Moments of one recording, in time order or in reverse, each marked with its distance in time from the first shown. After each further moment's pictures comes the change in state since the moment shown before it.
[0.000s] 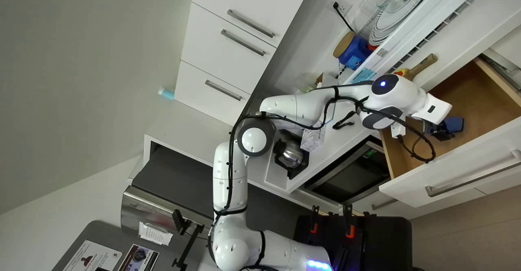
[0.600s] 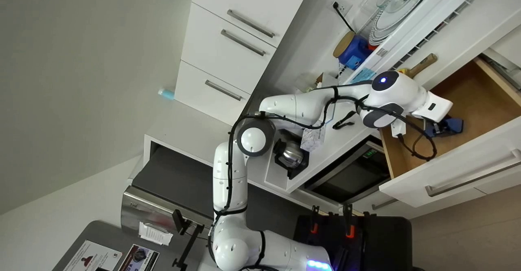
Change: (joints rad) arm 0.003 0.000 -0.014 0.009 -0.063 -0.033 0.026
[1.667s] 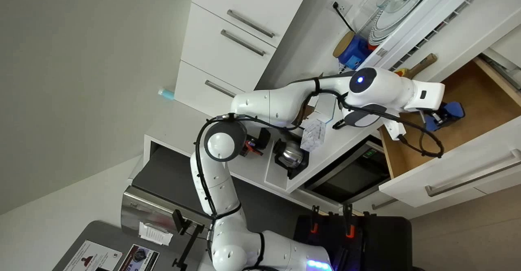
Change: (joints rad) arm -0.145 -0.275 0.076 -0.251 0.022 0.150 -0.430
